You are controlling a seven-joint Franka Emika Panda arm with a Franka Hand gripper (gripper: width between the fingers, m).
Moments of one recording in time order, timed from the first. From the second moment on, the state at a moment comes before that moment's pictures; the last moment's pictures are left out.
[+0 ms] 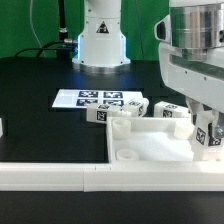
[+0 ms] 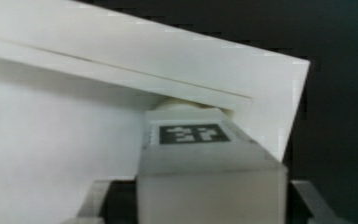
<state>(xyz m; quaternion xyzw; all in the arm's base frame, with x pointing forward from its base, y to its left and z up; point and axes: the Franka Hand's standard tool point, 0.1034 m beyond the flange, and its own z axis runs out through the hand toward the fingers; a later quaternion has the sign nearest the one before) 0.643 0.108 0.069 -0.77 0.63 0.02 0.08</state>
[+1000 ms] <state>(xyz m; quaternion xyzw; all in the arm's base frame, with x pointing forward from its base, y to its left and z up) 0.640 0.117 0.064 -0.97 0.25 -0.01 0.08</state>
